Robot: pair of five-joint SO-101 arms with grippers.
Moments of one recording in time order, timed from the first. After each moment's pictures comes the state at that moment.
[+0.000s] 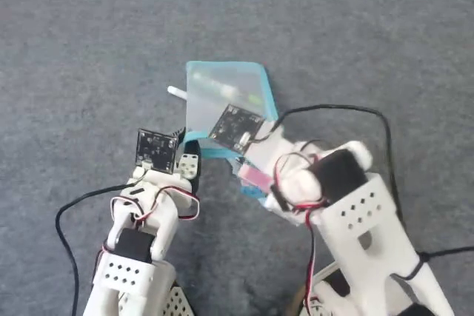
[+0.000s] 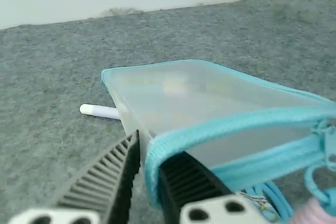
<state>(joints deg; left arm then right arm) 7.6 -82.1 92.7 27.7 4.6 -36.4 -37.6 21.7 99.9 26.8</state>
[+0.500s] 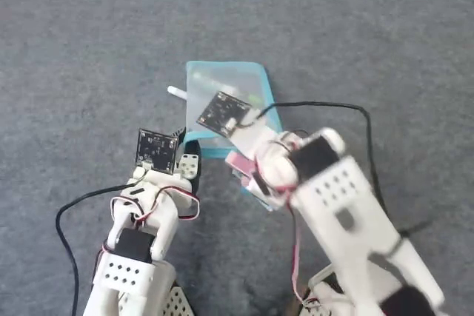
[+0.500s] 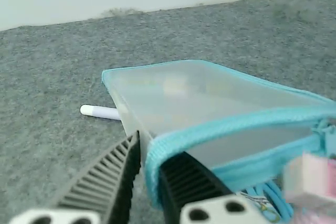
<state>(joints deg) 7.6 -82.1 92.8 27.7 4.6 -36.8 -26.8 22.7 88.4 22.2</state>
